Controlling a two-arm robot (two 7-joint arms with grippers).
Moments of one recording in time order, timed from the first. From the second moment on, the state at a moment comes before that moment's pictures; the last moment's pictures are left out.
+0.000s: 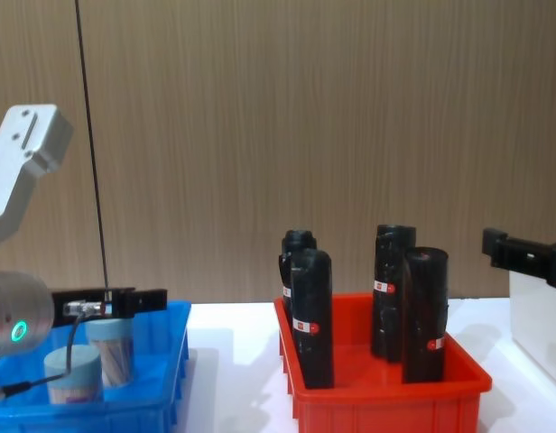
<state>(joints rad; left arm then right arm) -0.36 0.35 0.34 -1.39 -0.50 0.31 0.08 -0.01 0.34 -0.23 -1.77 0.29 0.03 0.07</state>
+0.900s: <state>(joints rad) -0.35 0.33 0.32 -1.34 -0.55 0.38 0.17 -0.01 0.34 -0.23 -1.77 0.29 0.03 0.07</state>
